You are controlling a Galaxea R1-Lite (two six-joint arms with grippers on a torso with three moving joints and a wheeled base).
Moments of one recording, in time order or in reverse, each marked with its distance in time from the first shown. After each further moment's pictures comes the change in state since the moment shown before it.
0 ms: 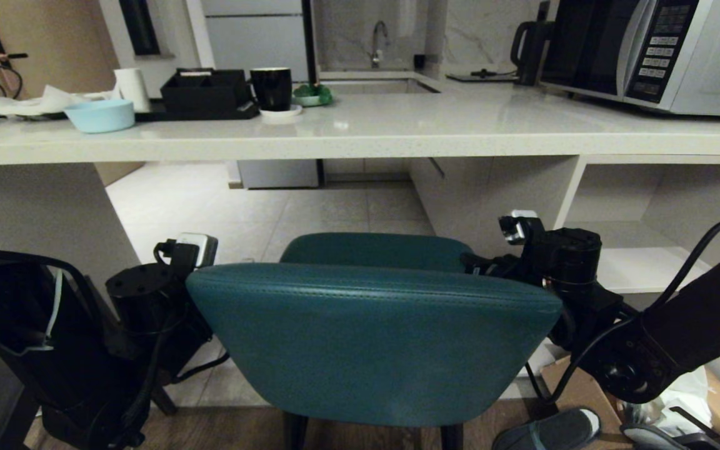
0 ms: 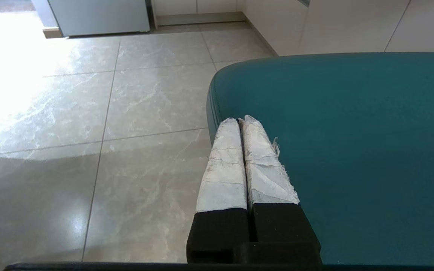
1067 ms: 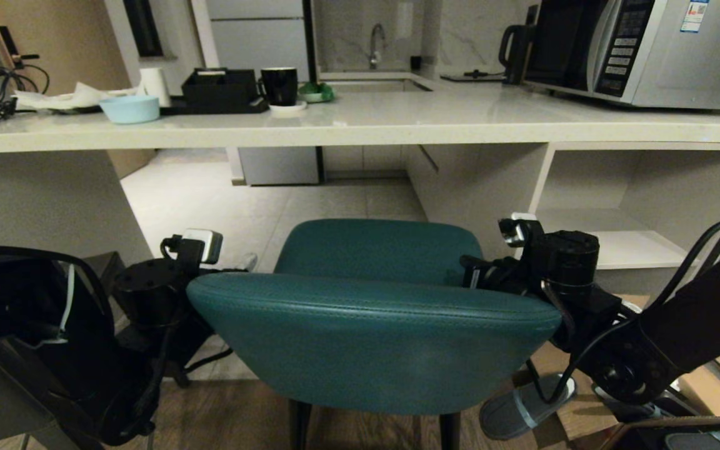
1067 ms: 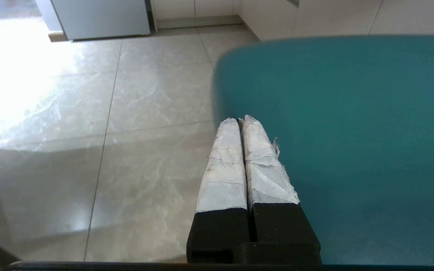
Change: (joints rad) left arm -0.002 0.029 -0.054 0.007 -0.003 0.008; right arm 0.012 0.004 0.010 -0.003 -0.002 0.009
